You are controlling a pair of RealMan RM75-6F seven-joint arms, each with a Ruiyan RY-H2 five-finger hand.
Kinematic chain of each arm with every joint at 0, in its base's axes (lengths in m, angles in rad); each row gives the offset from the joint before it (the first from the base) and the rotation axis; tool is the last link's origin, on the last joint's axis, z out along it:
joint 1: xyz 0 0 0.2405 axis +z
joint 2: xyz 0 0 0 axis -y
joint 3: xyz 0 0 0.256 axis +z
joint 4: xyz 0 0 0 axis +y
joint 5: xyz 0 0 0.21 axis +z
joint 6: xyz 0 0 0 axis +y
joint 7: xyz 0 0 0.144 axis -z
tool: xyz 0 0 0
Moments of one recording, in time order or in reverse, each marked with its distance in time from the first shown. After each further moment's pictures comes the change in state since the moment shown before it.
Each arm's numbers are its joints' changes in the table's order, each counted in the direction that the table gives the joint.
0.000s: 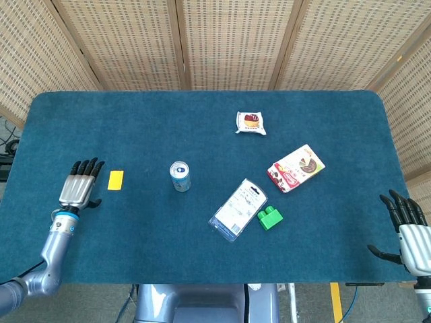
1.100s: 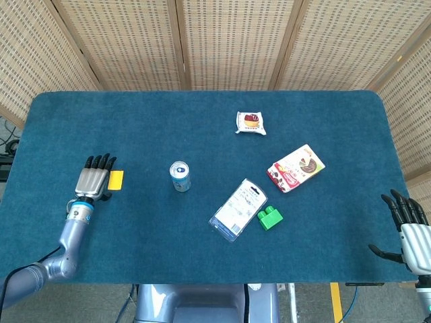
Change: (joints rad) left arm -0.115 0.096 0.004 0.127 -0.121 -0.064 -0.080; right arm 0.004 -0.002 0.002 0.014 0.007 -0.012 -0.033
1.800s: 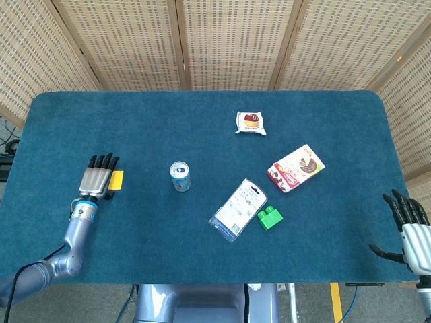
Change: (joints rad) left arm -0.028 0.035 0.005 0.042 -0.031 -0.005 -0.017; right arm -0.002 -0.001 0.000 0.003 0.003 0.001 -0.011
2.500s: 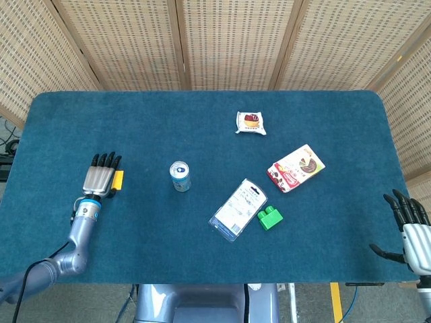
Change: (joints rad) left arm -0.022 0.058 0.005 0.087 0.016 0.010 0.005; right arm -0.002 0.001 0.002 0.004 0.004 0.003 -0.006
